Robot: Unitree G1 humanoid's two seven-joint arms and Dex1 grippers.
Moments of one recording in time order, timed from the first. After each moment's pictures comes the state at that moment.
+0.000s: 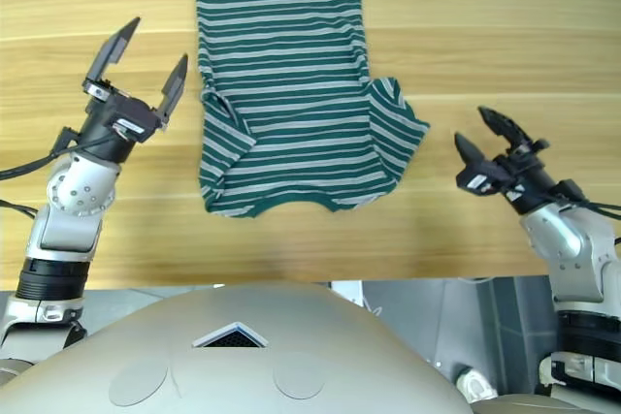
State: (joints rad) left arm 0.12 0.50 -0.06 -0.18 0.28 -0.50 -0.11; right arm 0.41 -0.82 -0.22 0.11 -0.54 -0.65 0.26
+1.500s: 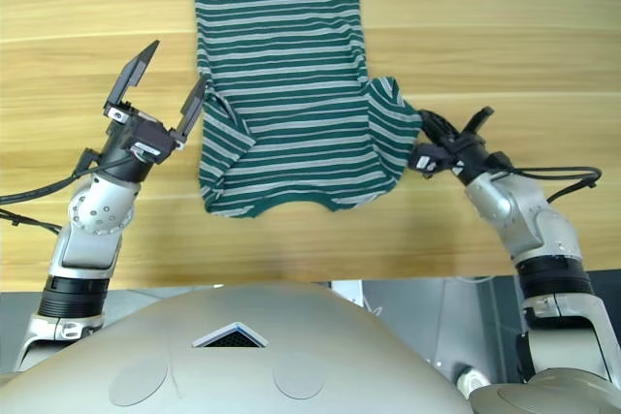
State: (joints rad) left arm 0.21 0.42 -0.10 -0.20 0.35 -0.52 -0.12; right arm 0.11 -0.81 0.15 0.28 -0.64 -0.57 0.03
